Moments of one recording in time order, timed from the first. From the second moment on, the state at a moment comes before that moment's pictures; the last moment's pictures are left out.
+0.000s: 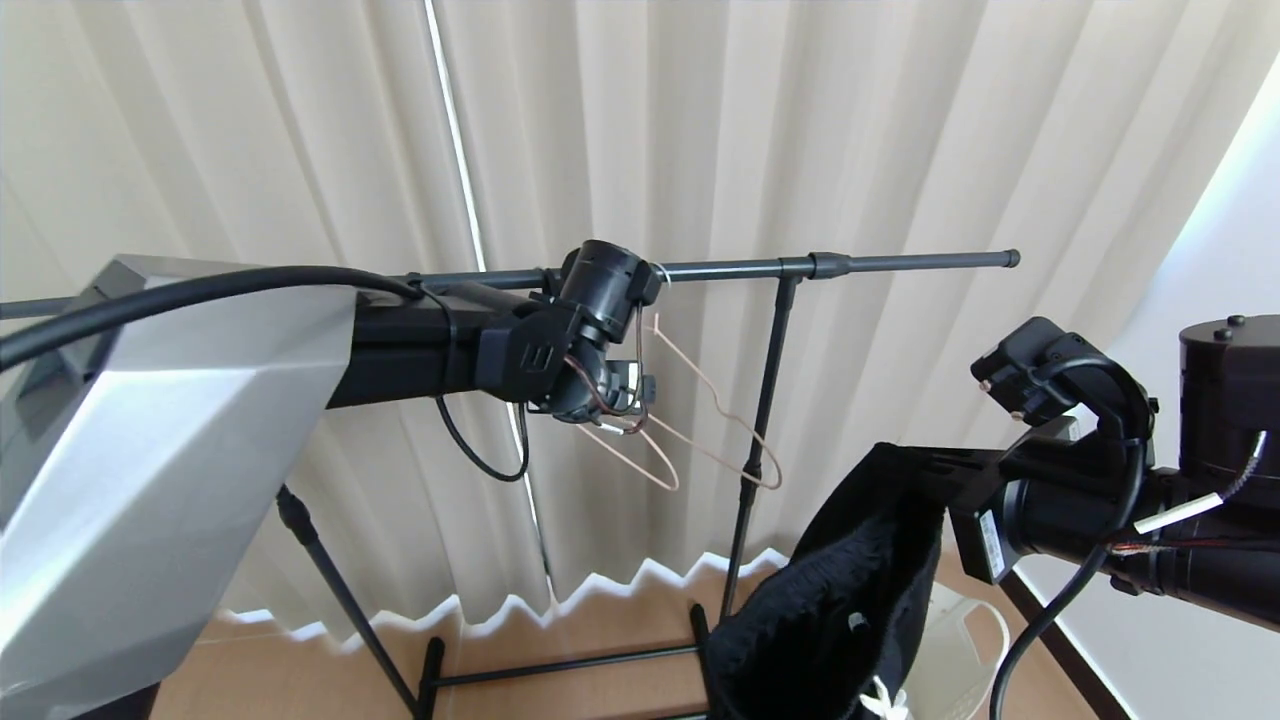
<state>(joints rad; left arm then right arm) -0.60 2.26 -1.88 0.36 0.43 -0.36 0.55 1.41 -0.68 -0.30 -0.08 -0.13</state>
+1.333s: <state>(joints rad) -0.57 2.32 -1.87 0.39 0.51 -0.43 0.56 1.41 -0.68 -0.30 -0.08 -0.13</state>
